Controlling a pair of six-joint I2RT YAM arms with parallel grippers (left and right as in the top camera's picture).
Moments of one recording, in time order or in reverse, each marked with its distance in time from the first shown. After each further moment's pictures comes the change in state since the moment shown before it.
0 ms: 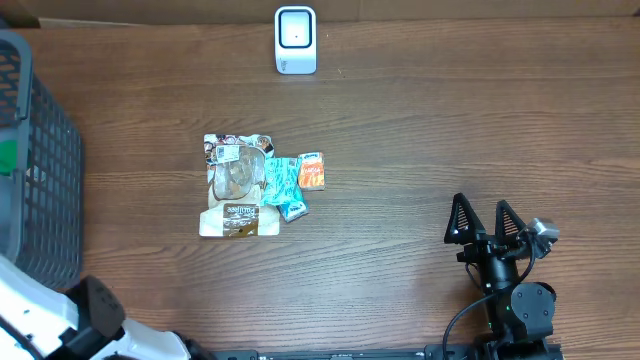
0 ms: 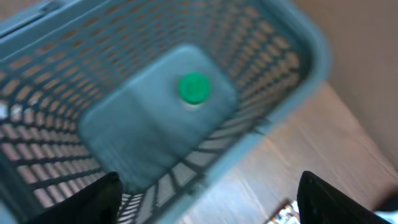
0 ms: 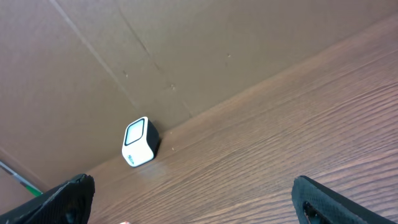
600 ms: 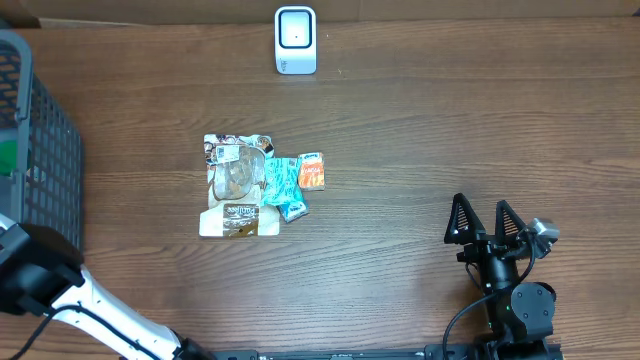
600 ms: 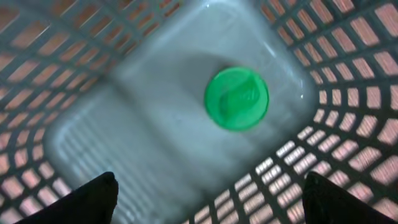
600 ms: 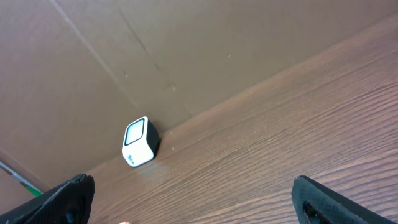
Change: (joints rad) left arm 0.088 0.448 -0.053 0.166 0.000 0.104; right arm 0.000 0.000 0.000 0.000 0.000 0.000
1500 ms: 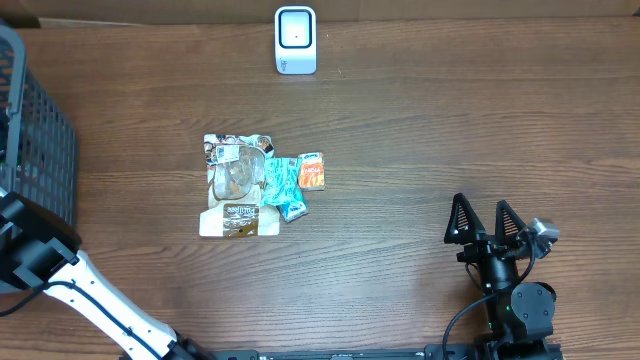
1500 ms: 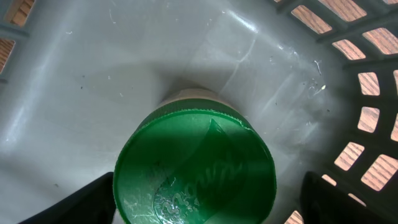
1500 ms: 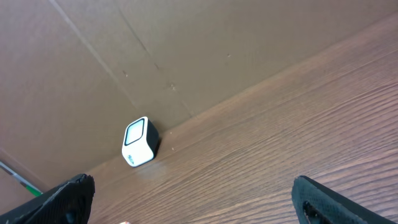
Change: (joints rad) left arm -0.007 0.273 -0.006 0.185 0.130 0.284; right arm 0.000 0.000 0.000 0.000 0.000 0.000
